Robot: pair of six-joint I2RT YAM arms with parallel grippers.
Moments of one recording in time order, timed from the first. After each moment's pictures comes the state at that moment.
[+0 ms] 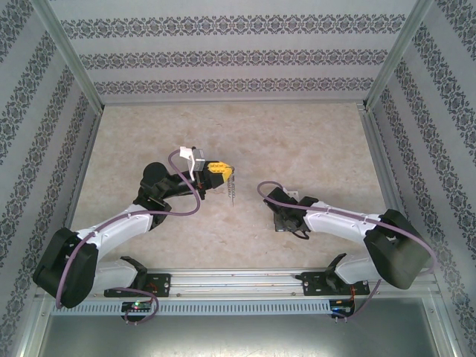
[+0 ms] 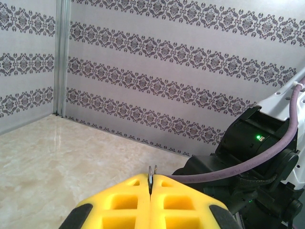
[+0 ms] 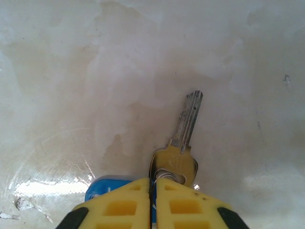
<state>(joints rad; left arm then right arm) -0.48 1.23 0.57 0.84 0.76 -0.29 0.75 1.36 0.61 -0.59 0.26 0.74</state>
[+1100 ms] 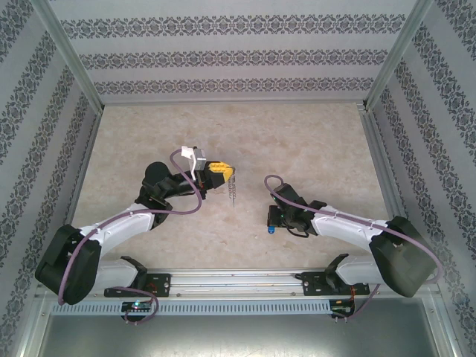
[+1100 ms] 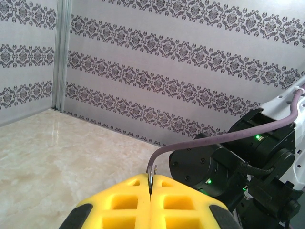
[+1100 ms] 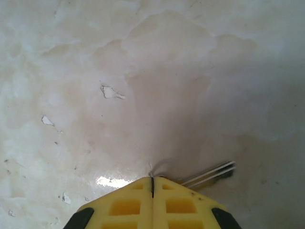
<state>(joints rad) -0.48 1.26 0.57 0.85 0.76 -0.32 0.68 1.30 0.52 -0.28 -0.01 0.73</state>
